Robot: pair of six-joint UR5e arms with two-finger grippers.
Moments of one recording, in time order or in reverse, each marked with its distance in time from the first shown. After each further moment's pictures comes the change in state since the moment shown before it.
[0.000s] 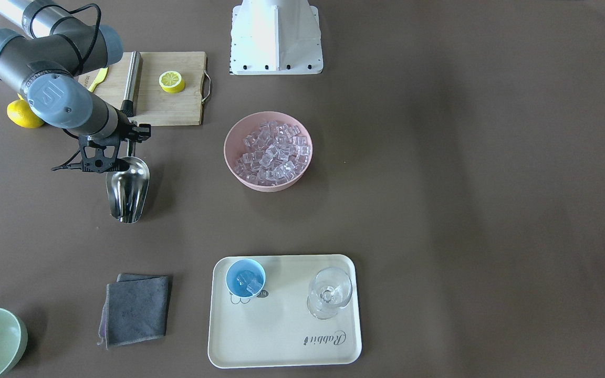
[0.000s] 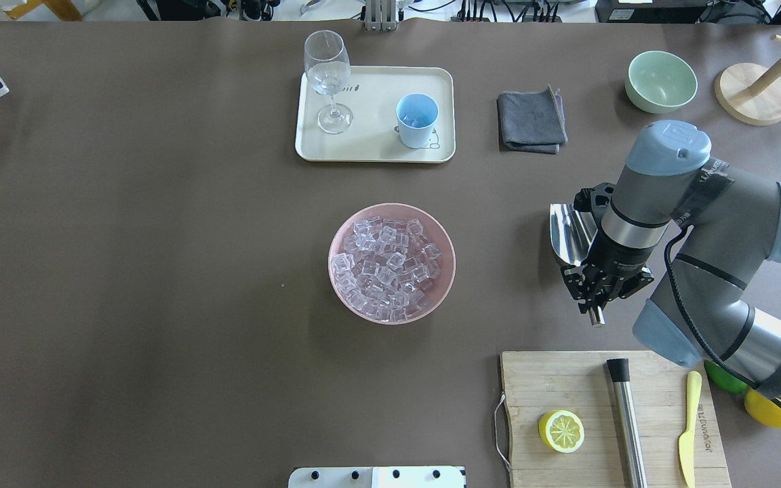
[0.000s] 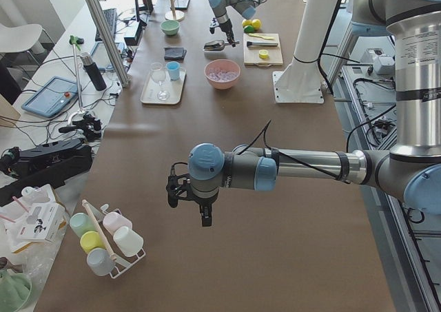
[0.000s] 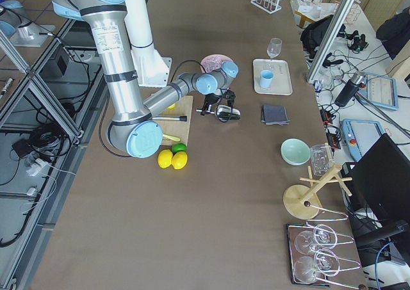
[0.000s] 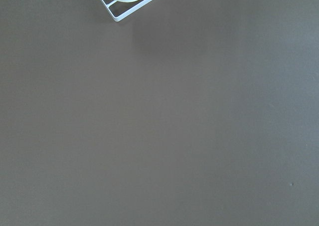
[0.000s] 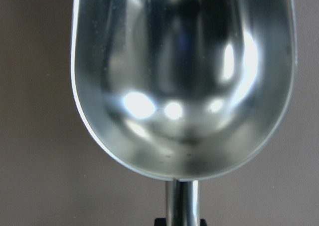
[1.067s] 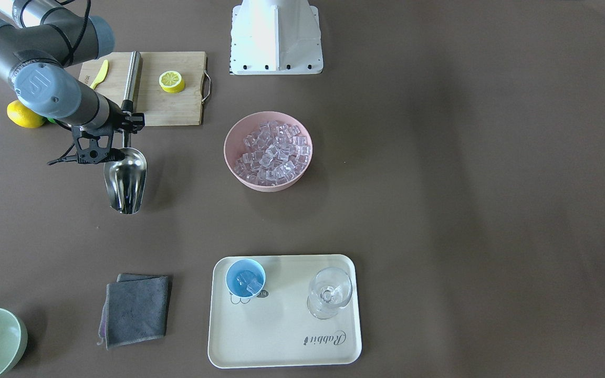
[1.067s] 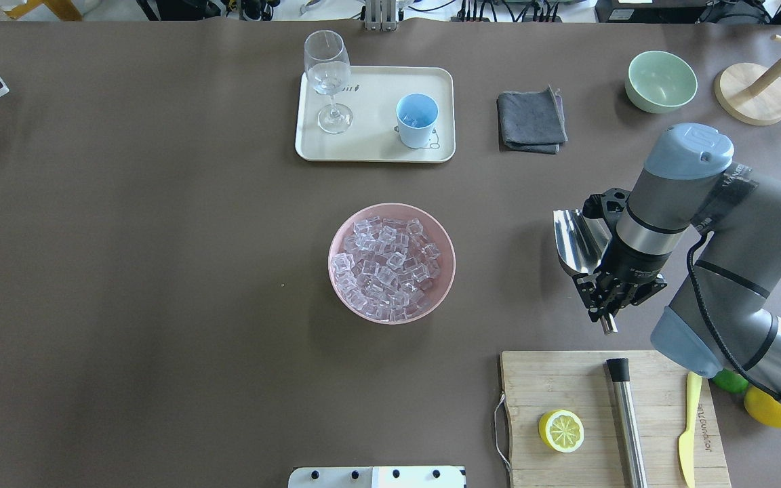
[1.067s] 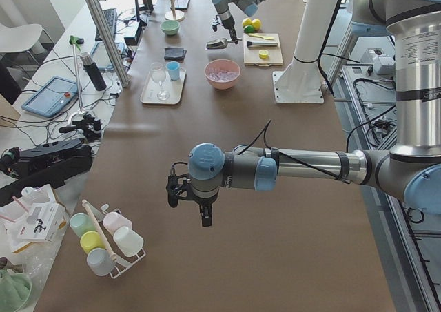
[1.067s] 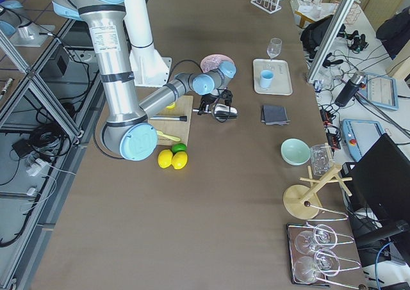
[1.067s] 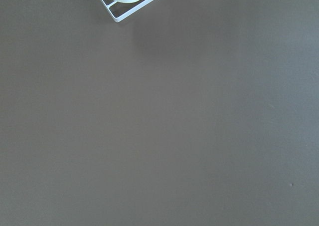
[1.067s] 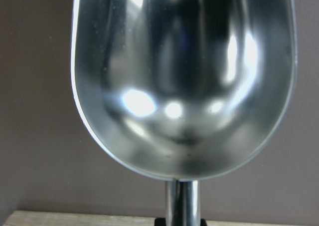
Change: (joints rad) left arm -0.001 0.000 -0.001 0.000 0.000 0.000; right arm 0.005 -0.047 0.057 -0.009 0.026 -0.067
